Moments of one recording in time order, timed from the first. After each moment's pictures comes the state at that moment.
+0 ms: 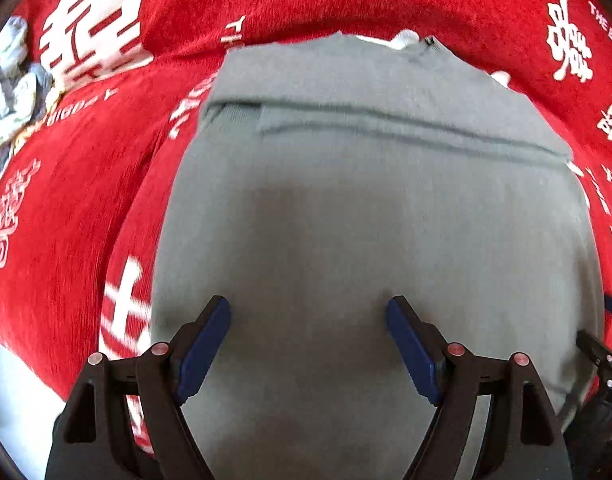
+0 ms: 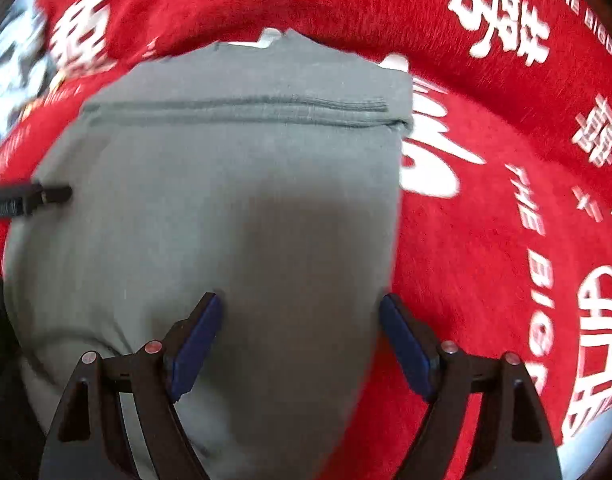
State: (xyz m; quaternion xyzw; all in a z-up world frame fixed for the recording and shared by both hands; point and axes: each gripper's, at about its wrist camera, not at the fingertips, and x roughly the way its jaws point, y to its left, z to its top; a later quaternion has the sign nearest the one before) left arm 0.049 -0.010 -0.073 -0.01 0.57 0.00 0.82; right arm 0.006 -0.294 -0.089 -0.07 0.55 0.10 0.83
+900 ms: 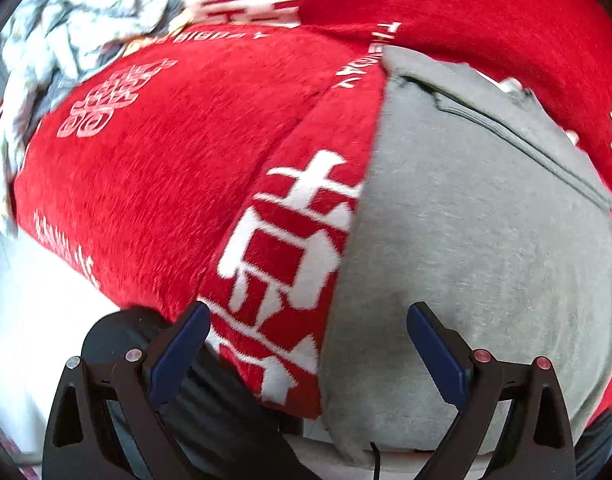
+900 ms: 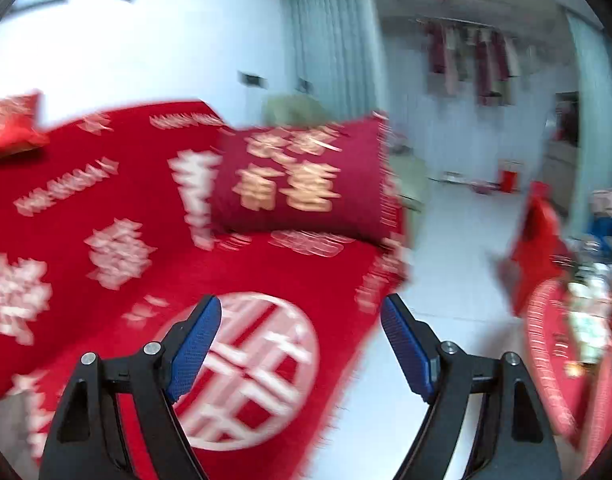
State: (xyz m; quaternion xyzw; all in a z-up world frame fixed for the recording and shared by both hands) left arm -0.035 0.075 -0.068 -0.08 0.54 0.13 0.83; right arm -0.202 -0.598 0.098 0.13 0.16 -0.46 0.86
